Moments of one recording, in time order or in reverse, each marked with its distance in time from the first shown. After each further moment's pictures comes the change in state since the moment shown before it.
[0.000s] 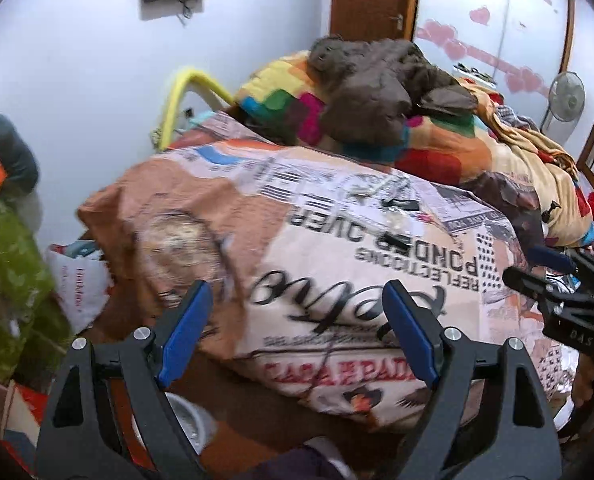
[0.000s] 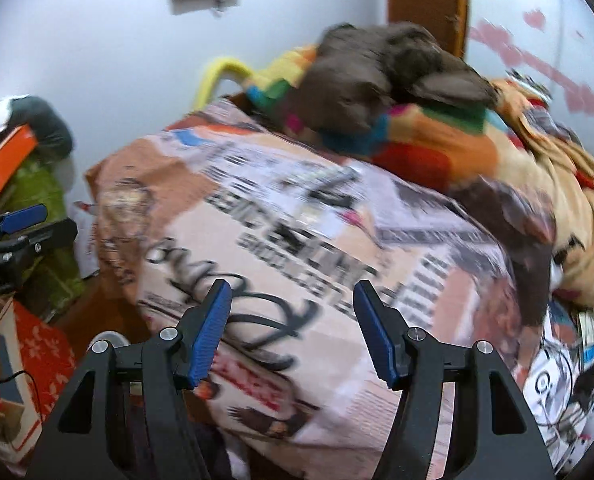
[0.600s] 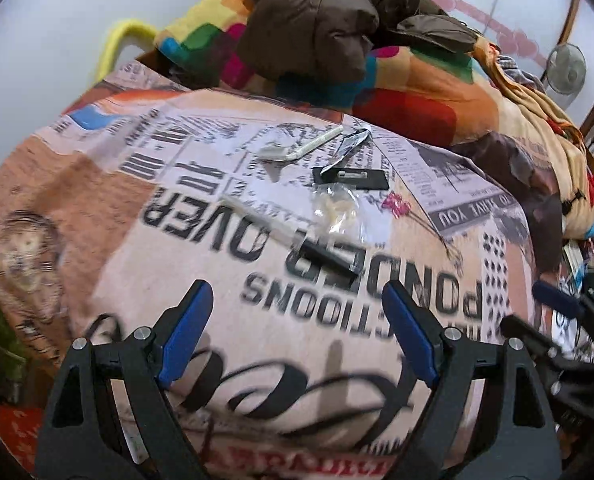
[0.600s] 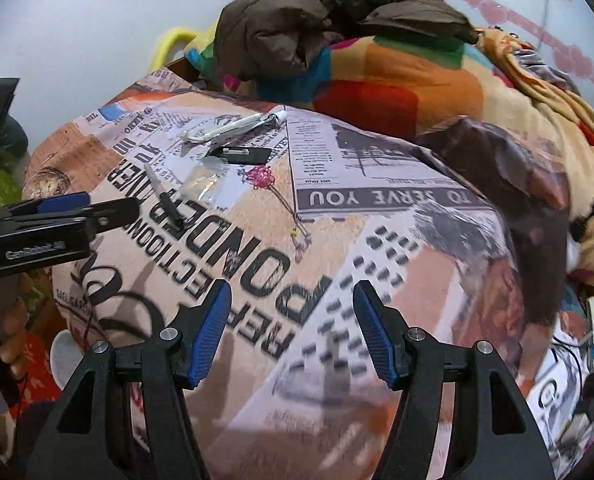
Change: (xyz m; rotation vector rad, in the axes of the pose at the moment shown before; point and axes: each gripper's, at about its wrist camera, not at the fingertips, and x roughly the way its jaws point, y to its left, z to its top) left arm 0.179 -0.096 0.032 0.002 0.180 -0.093; right arm 0.090 -0.080 -0.003 0.041 0.107 -0.026
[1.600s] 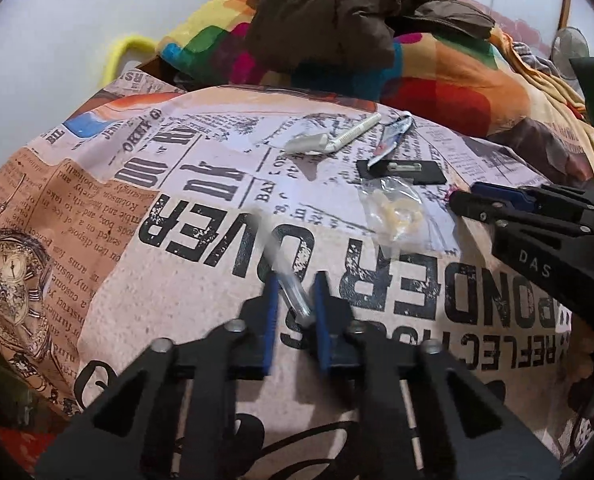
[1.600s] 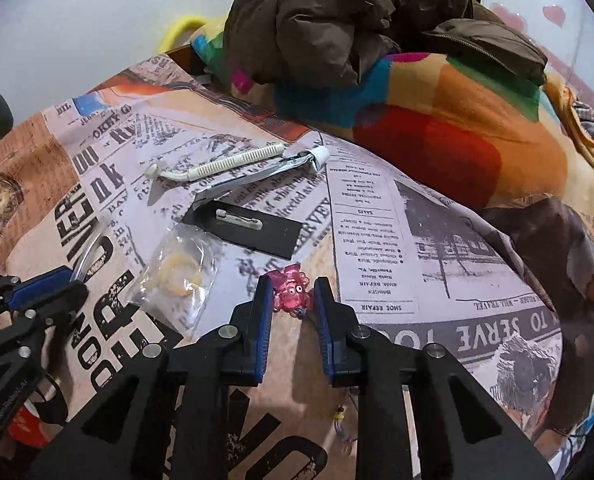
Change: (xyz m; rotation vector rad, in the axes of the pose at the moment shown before) left arm 0.047 0.022 -0.007 0.077 -0.051 0.056; right arm 0.087 0.029 0.067 -0.114 -0.018 -0.052
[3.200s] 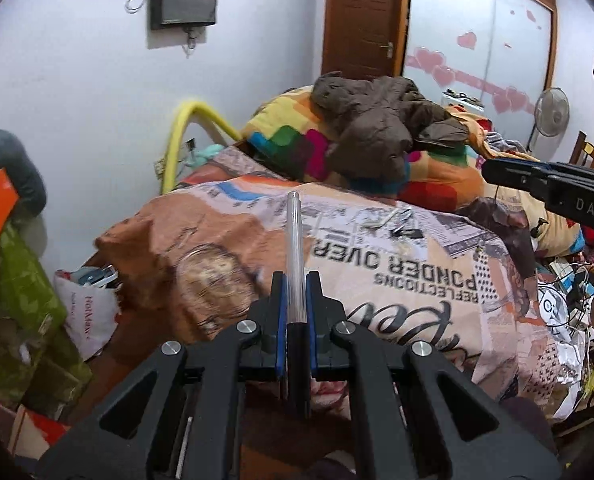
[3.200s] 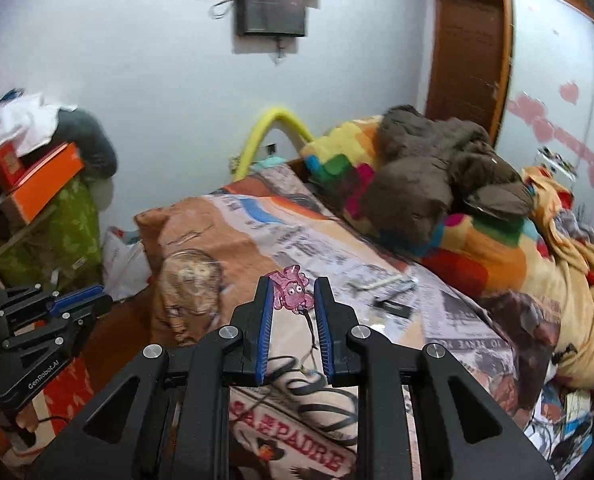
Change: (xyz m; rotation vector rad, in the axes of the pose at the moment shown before) left arm -0.293 0.135 -0.063 -0.062 -0.248 0.036; right arm -0.256 0.168 0.024 -0.113 -0.271 0.133
